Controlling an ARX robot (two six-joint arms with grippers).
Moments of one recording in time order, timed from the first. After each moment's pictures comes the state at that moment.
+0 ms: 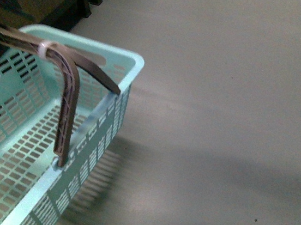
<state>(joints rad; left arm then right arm) -0.14 1.70 0.70 0.40 -0.04 -1.46 0.00 0.00 0.02 0.00 0.00 0.00</state>
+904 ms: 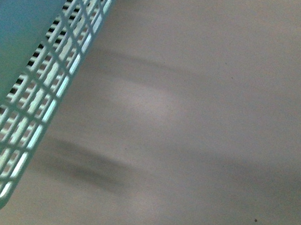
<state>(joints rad) -0.04 0.85 0.85 -0.27 0.07 -1.52 0.00 0.00 0.02 0.00 0.00 0.00</state>
